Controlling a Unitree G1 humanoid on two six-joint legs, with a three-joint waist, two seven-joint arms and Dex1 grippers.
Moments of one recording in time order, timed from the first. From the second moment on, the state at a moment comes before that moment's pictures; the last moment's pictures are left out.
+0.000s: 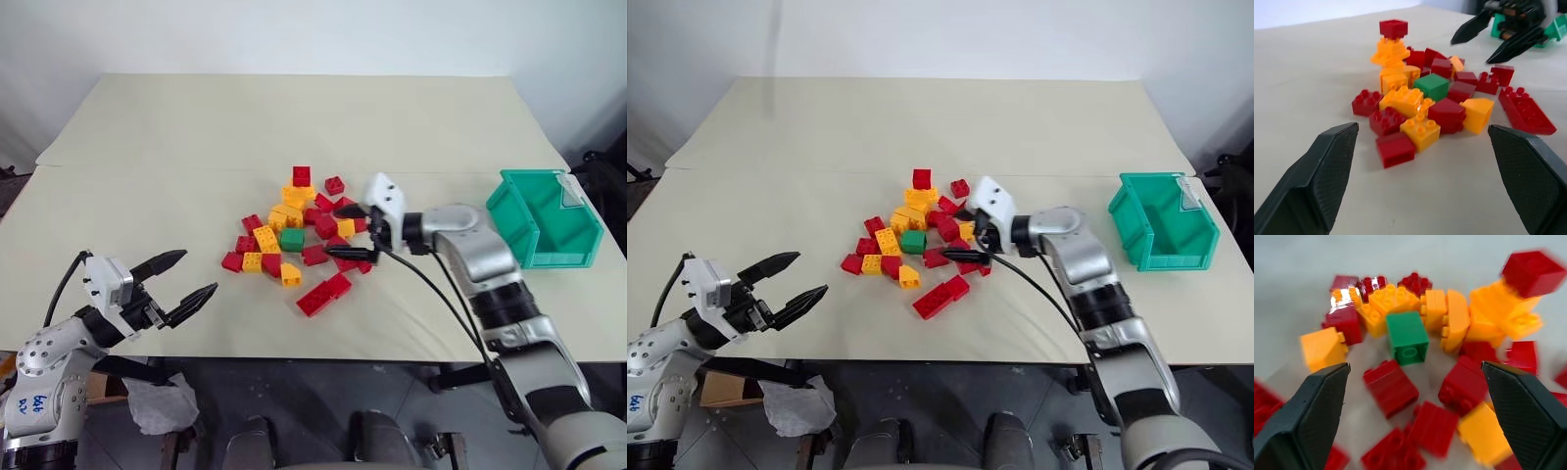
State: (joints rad) left arm 0.03 0.60 0.37 -0.14 -0.55 0.12 -0.88; right arm -0.93 -0.36 0.28 0.45 0.10 0.37 1.03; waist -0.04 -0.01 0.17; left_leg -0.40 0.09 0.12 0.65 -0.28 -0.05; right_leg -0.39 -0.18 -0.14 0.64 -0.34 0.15
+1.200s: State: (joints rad) left arm 0.00 0.56 0.30 -0.19 -0.55 0.11 -0.85; right arm -0.94 -0.28 0.12 0.50 0.15 0.06 1.15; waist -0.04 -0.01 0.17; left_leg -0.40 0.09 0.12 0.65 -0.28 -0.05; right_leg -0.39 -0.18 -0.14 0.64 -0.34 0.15
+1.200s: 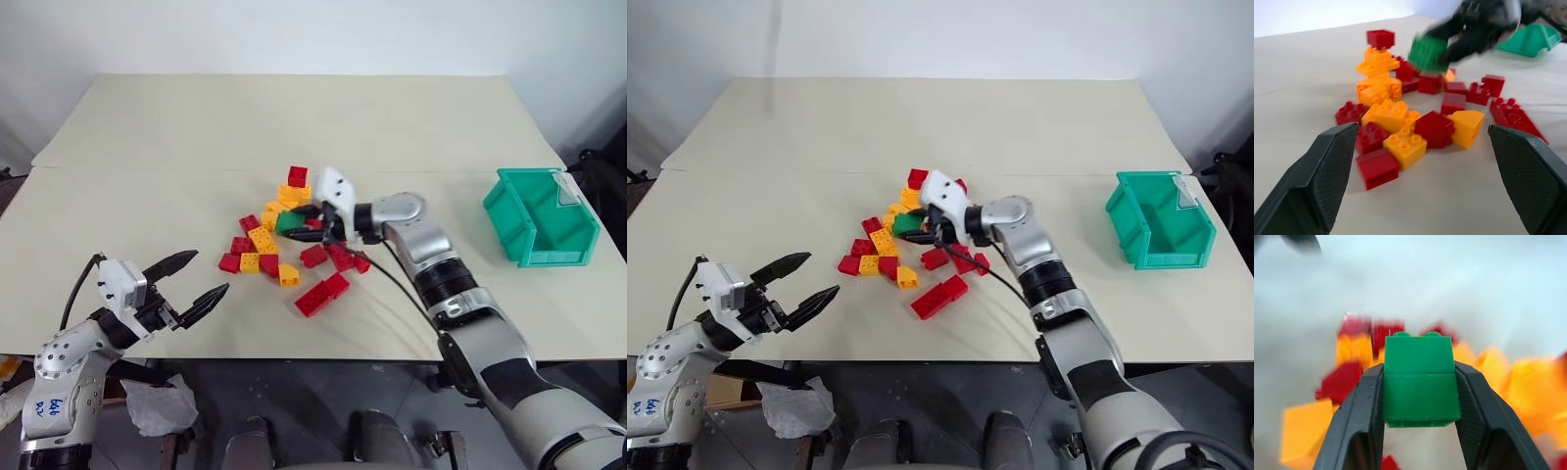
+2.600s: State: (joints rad) left arm -0.36 0.41 0.05 -0.03 -0.51 0.13 -1.00; right arm -0.61 -0.89 -0.36 0.75 0.20 -0.09 0.71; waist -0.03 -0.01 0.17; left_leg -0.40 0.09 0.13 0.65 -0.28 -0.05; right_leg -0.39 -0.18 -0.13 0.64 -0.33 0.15
